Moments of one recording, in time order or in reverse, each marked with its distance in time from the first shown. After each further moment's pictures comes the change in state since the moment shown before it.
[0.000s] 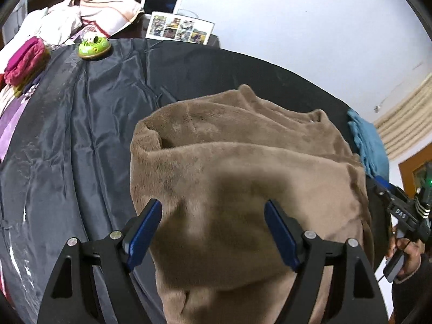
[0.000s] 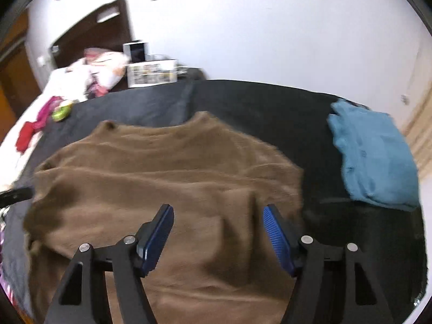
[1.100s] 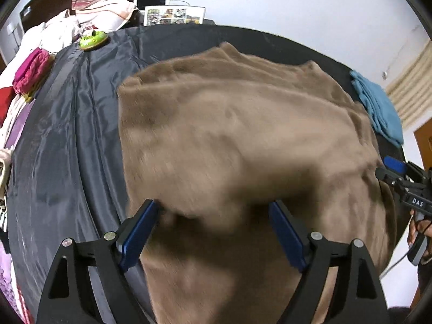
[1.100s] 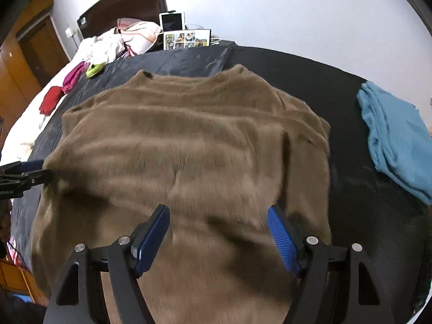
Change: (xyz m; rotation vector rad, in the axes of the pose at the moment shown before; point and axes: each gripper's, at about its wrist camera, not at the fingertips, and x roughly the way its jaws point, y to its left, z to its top) left arm -0.003 -0.057 -0.068 0.078 0.068 0.134; right arm -0.005 -0.006 -0.055 -0.084 0.130 0.092
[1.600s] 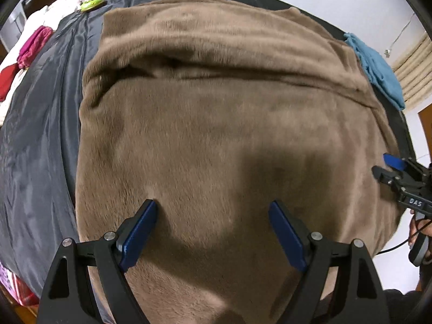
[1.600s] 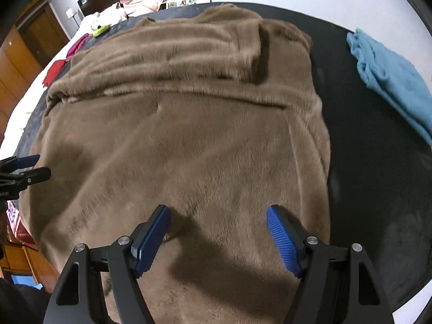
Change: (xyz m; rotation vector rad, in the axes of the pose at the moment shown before) left arm 0.015 -0.056 -0.092 -0.021 0.074 0.069; right arm -0.001 -0.011 -0.108 -0.027 0.107 0.011
